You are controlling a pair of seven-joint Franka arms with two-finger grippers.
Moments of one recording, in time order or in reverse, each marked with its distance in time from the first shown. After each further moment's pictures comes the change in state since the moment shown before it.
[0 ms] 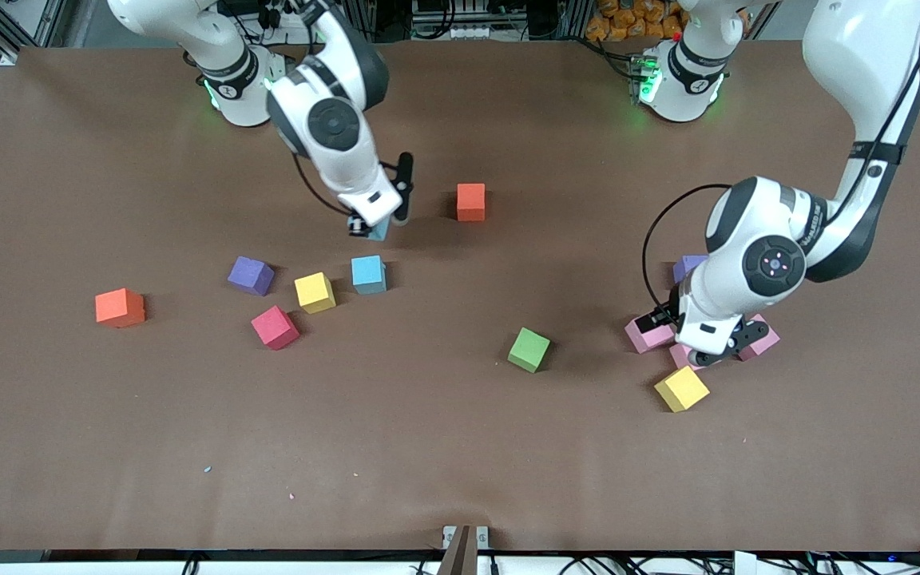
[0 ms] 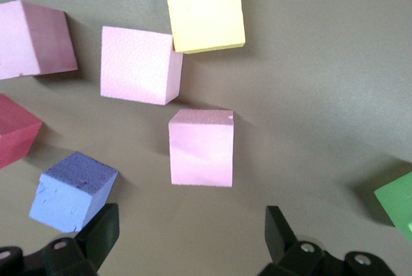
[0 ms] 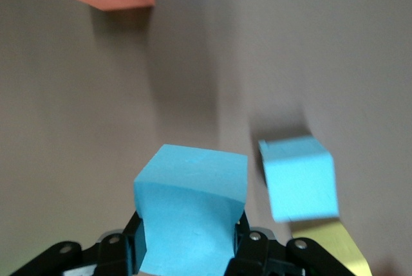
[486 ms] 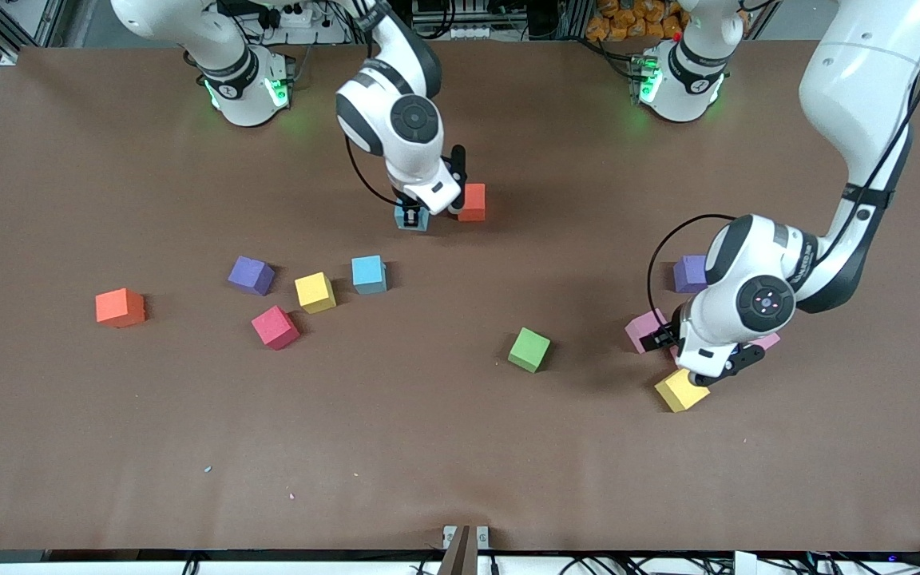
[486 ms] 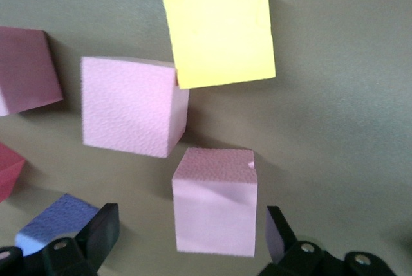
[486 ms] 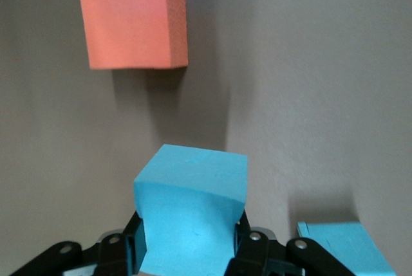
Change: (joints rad) left arm -0.002 0.137 0.027 0.044 0.088 0.052 0.000; right arm 0.127 0.177 0.000 0.130 0.000 0.009 0.096
